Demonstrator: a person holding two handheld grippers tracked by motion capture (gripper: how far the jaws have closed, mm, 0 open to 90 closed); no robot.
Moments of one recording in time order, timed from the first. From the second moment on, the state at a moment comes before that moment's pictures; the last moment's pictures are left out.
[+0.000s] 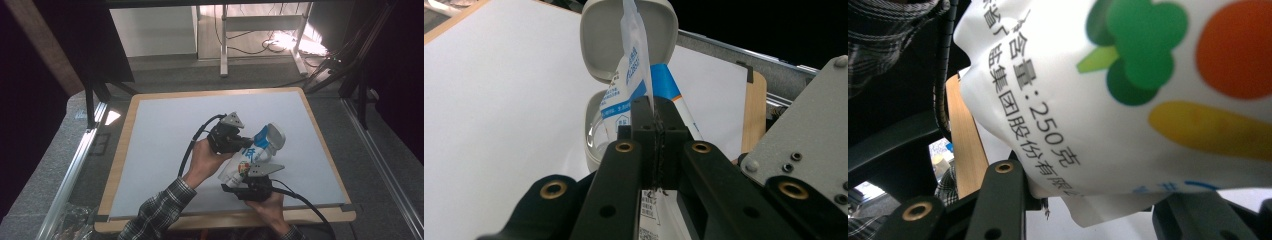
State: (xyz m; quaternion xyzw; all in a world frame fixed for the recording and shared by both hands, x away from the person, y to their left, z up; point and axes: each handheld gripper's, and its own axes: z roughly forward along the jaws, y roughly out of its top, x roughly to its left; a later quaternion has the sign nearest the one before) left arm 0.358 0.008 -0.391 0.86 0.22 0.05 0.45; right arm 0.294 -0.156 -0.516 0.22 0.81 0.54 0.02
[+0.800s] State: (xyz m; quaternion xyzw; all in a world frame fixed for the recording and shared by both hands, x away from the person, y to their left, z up) left arm 0.366 0.003 -0.391 0.87 0.22 0.05 0.45; right arm 0.293 -0.155 -0.509 0.22 0.81 0.55 0.00
